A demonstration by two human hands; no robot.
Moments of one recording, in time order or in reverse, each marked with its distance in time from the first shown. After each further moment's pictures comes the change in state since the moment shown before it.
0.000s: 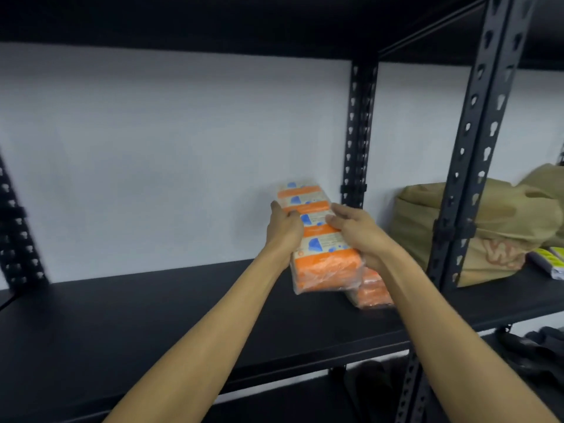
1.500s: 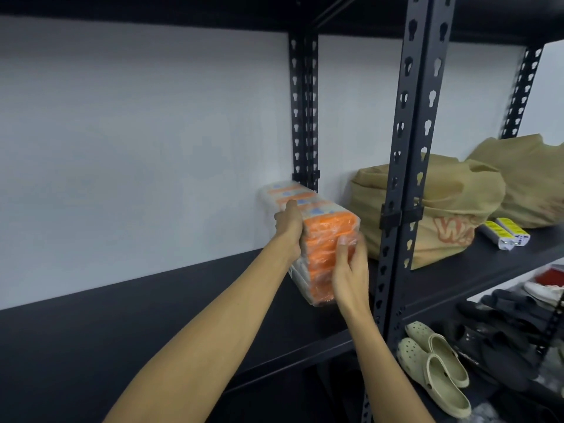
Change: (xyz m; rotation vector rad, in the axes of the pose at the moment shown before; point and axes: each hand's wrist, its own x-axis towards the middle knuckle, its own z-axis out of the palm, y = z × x) left_hand 0.115 -0.097 0.140 -0.138 -0.181 -0.354; right_hand -0.010 0.128 -0.050 -0.079 0.627 -0.238
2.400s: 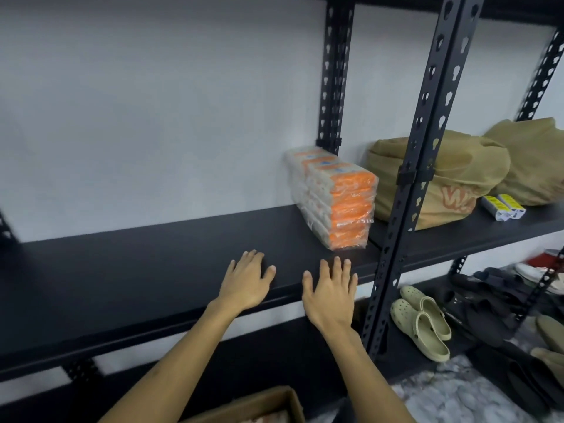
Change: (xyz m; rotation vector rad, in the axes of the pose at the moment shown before) left_hand -0.217 -0.105 -0.181 1.320 0.043 0.290; right_hand -0.155 0.032 0.018 -0.947 -0.315 -0.013
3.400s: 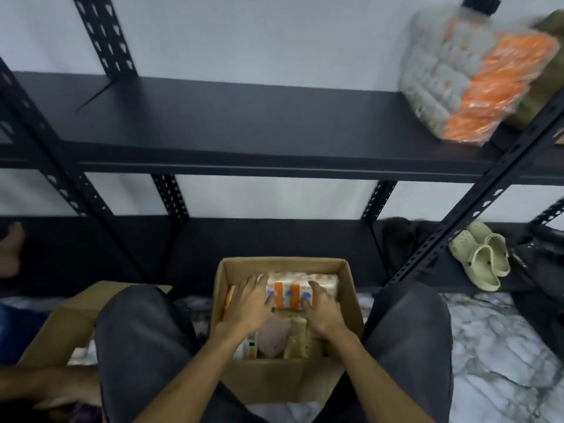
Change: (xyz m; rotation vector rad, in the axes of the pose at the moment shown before) left_hand -0.277 -0.176 0.175 0.026 -0.135 -0.286; right_hand -0.253 0.037 0.165 0.067 -0.789 -0.079
